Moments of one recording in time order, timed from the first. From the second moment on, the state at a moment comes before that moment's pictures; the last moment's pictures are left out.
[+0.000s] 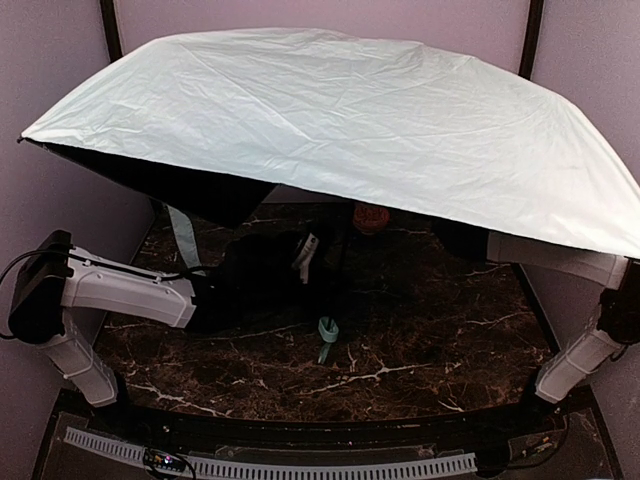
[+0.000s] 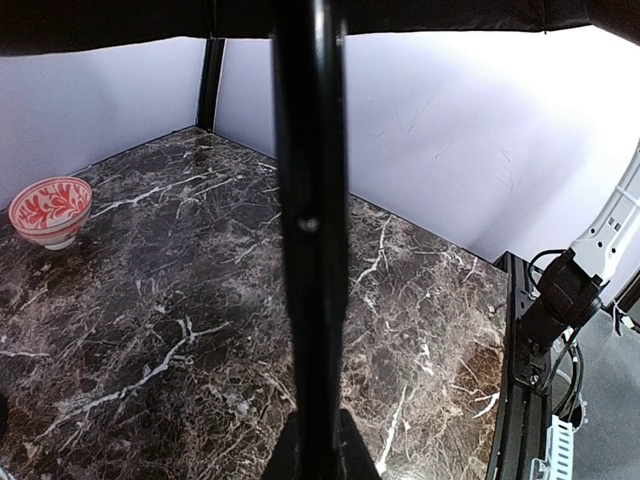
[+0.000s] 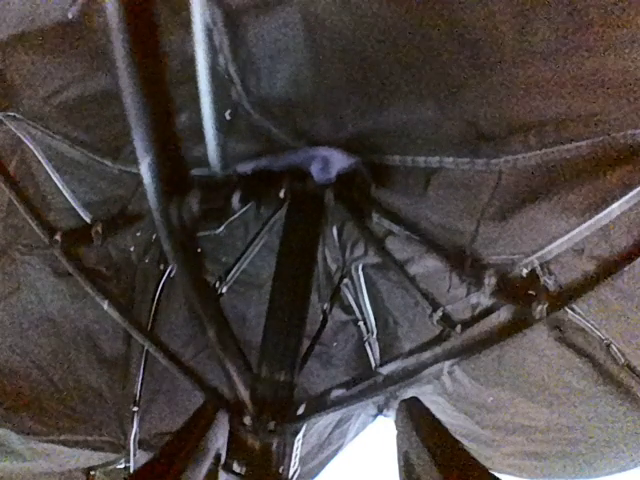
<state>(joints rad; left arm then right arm) -1.05 1.61 0.92 0.47 0.08 -0.23 0.93 1.52 1.30 0.74 0.45 -0.04</state>
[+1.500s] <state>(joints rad) -0.99 1.73 0.92 0.53 0.19 -0.08 0.94 1.42 0.97 0.79 0.32 0.19</state>
